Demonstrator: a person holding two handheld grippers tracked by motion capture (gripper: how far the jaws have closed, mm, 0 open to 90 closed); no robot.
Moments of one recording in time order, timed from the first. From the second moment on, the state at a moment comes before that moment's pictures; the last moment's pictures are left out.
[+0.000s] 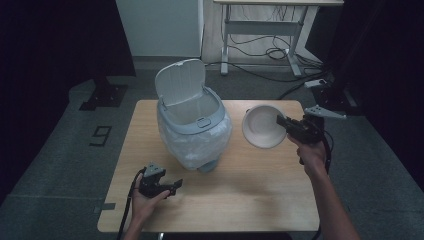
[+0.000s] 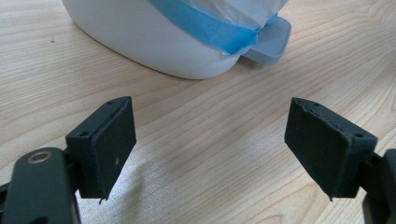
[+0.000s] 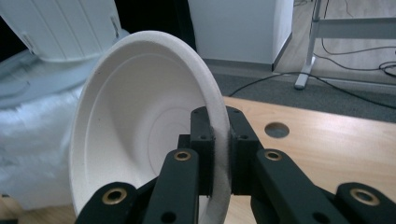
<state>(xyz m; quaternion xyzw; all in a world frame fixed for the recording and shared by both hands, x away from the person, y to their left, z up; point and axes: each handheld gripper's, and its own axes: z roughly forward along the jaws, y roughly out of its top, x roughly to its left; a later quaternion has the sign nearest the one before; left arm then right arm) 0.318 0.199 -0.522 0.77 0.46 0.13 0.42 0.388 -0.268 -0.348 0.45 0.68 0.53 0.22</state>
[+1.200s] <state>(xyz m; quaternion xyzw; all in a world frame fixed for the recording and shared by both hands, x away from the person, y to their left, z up) 0.318 0.201 -0.523 0.77 0.46 0.12 0.42 0.392 -0.207 -0.283 0.39 0.69 0.56 0.24</state>
